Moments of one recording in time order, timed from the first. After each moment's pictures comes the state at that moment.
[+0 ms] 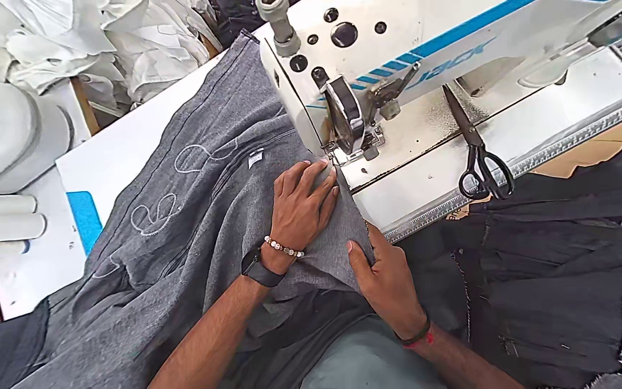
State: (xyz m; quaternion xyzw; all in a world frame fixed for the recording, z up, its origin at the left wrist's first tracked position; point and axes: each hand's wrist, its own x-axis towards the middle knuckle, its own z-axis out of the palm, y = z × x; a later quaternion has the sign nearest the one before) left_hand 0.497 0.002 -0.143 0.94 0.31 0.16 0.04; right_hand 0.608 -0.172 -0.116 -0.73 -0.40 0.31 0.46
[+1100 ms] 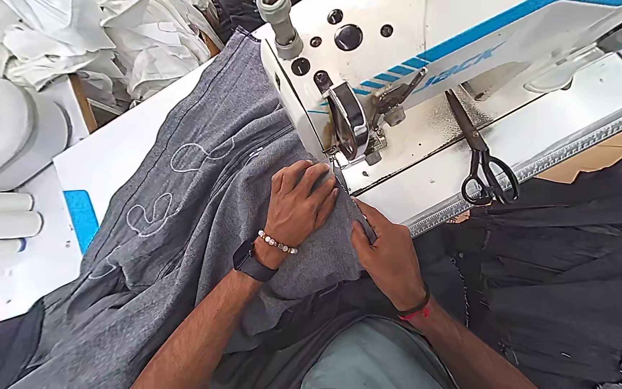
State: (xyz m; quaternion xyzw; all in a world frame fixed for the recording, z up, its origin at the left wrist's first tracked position) left_hand 0.495 0.016 -0.139 0.95 0.25 0.16 0.00; right_hand 0.633 -0.141 -0.123 -0.78 -0.44 0.24 0.37
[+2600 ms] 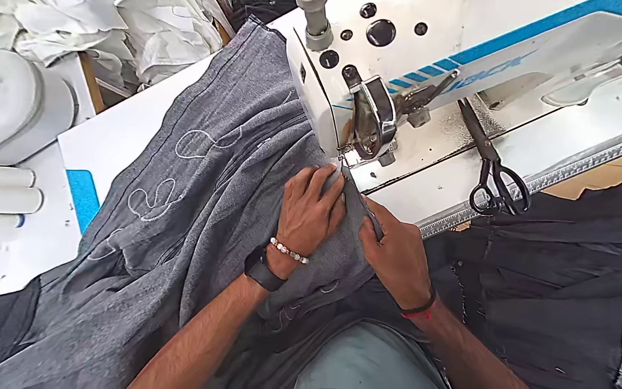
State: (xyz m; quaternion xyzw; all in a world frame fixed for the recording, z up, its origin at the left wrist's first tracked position) left_hand 0.501 -0.012 -0.144 0.93 0.33 0.15 0.03; right_hand 0.641 -0.136 -0.121 -0.79 -0.49 0.17 0.33
